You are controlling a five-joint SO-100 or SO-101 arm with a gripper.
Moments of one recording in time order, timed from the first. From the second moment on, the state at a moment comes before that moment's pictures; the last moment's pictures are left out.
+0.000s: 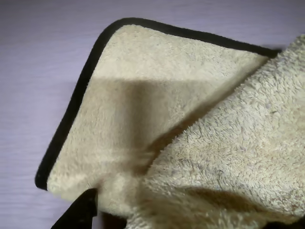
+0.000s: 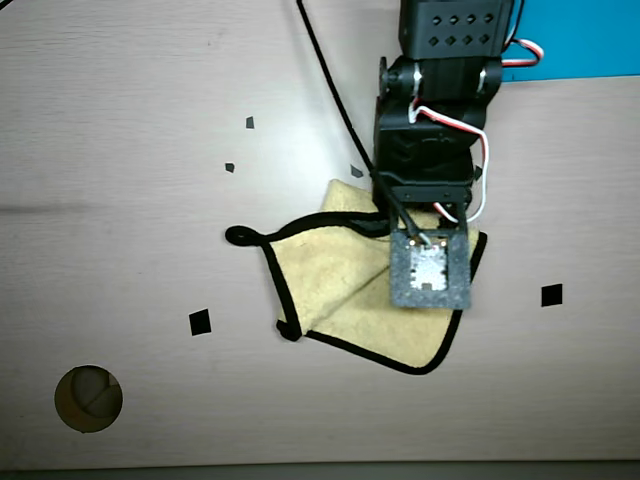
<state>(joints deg) -4.7 100.1 121.6 19.4 -83.6</state>
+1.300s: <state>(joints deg) -0.9 97.4 112.1 37.5 -16.9</state>
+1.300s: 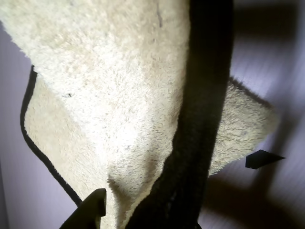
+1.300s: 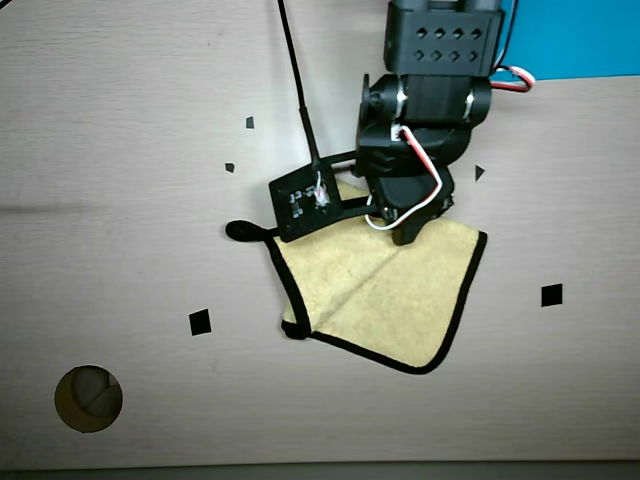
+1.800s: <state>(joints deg) -5.3 95.2 100.5 37.1 -33.8</state>
